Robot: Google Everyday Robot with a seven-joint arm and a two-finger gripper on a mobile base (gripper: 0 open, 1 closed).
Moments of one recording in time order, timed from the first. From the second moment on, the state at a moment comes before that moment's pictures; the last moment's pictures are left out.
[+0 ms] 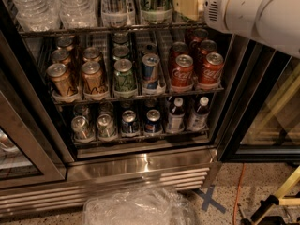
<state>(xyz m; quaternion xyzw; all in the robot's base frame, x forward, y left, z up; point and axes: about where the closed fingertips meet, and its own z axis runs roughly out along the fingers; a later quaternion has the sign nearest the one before) 0.636 -0.106 1.071 -0.19 0.73 0.10 0.65</state>
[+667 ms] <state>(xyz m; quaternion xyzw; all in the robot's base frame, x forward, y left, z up) 0.662 -0.109 1.072 -0.18 0.73 0.10 0.65</state>
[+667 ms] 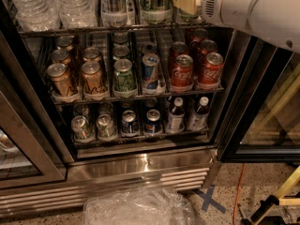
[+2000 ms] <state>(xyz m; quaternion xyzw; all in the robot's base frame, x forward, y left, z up) 0.684 -0.111 1.066 -0.17 0.73 0.09 0.65</state>
